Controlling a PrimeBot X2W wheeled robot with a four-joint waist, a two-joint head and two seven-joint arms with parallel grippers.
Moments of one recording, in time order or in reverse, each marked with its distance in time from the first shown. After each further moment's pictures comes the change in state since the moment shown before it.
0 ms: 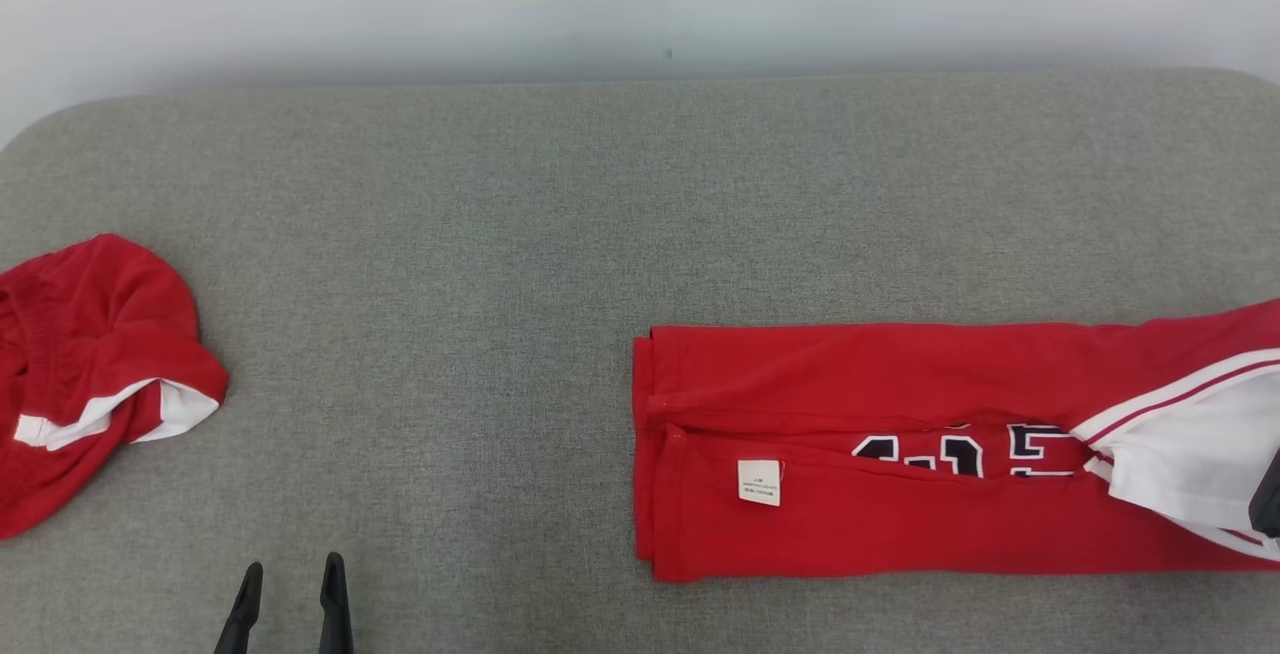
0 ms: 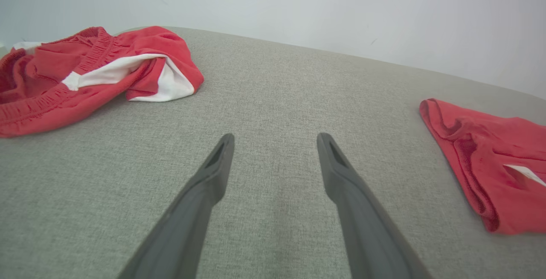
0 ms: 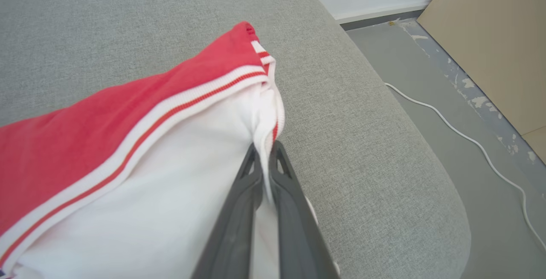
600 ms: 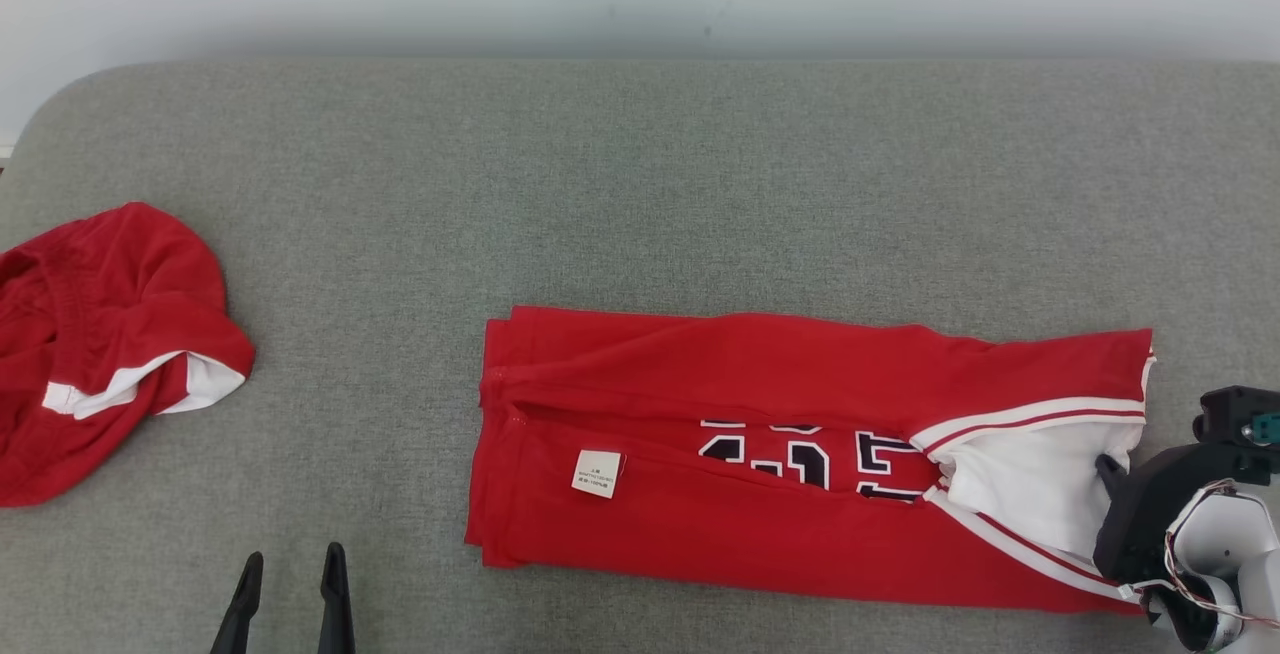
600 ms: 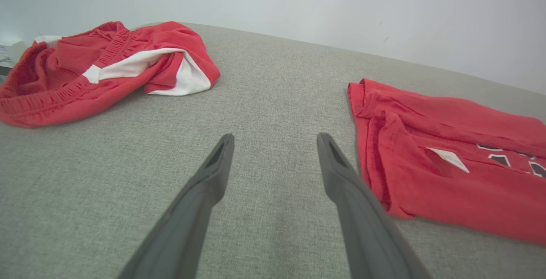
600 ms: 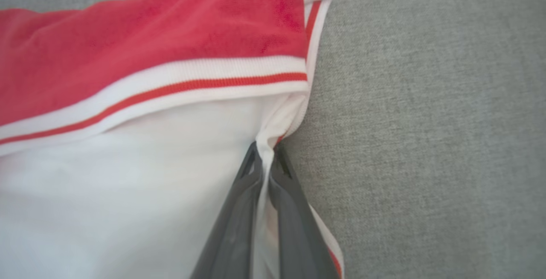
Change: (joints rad) left arm -0.015 0.000 -0.003 -0.001 0.001 0.000 0.000; right arm 0.063 -0.001 0.335 0.050 0.301 0.001 0.077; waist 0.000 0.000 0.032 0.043
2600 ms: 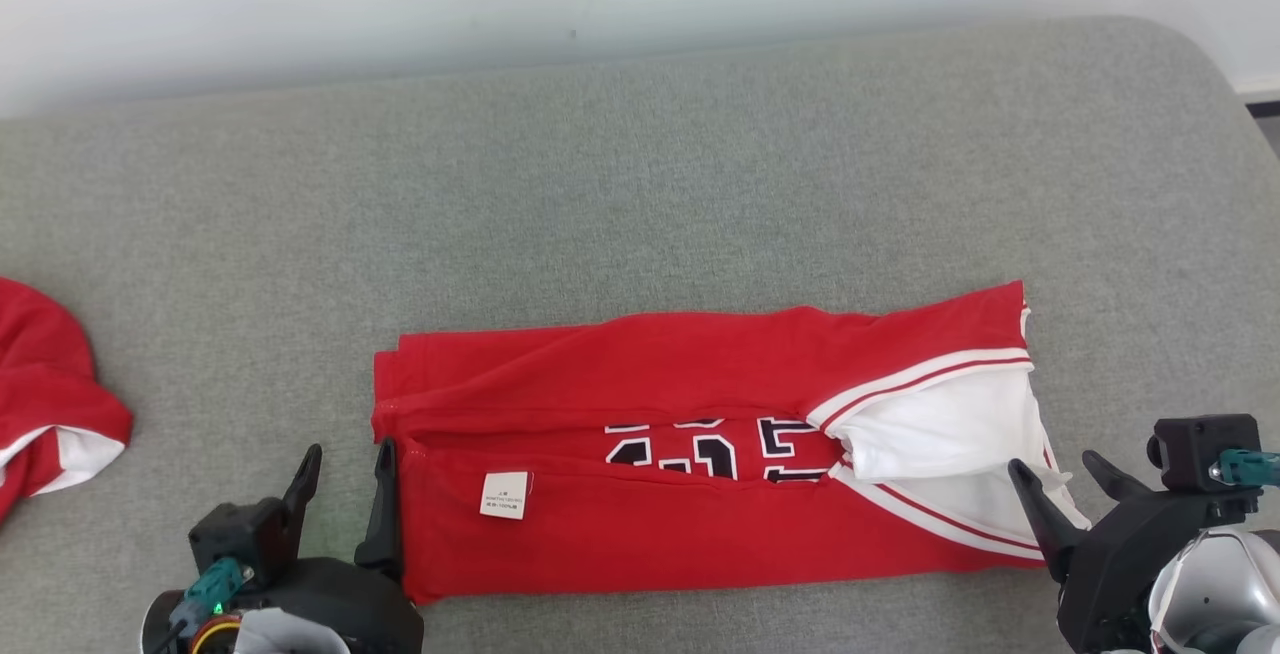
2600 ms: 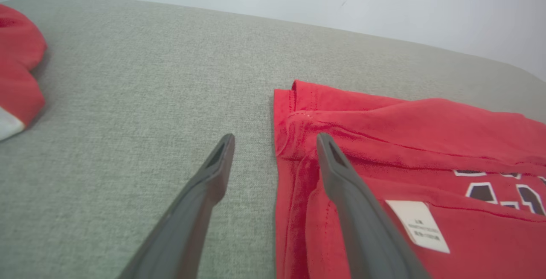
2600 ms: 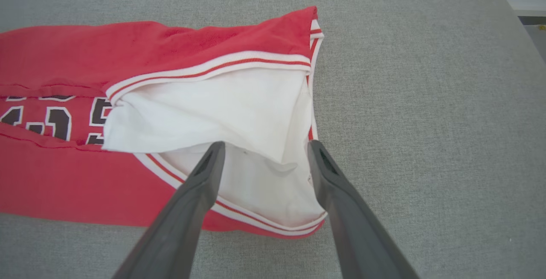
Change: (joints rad) left arm -0.396 0.281 -0.533 0.251 -0.477 0.336 0.026; right arm 0.276 0.014 0.122 -0.621 0.011 -0.001 0.136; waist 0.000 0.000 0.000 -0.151
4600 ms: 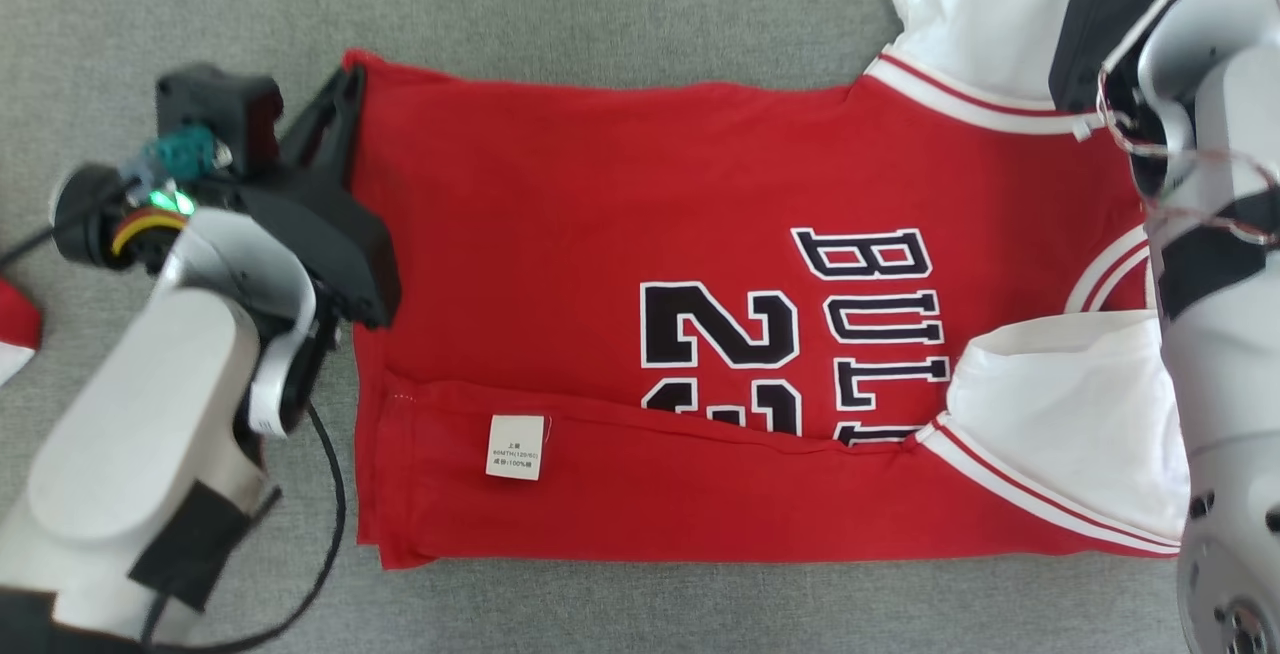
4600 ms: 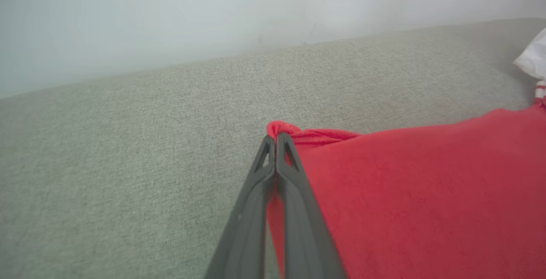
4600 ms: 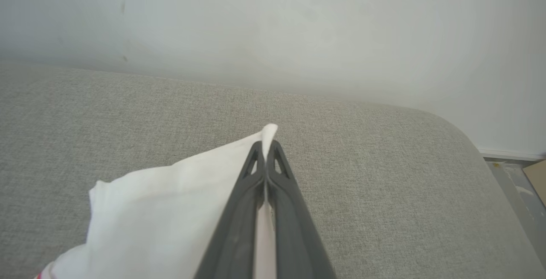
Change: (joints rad) left arm -0.571 0.077 -0.066 -0.044 0.121 -0.097 0.392; right arm -1.127 0.055 -0.048 0.978 -0.409 0.000 -0.408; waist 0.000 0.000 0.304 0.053
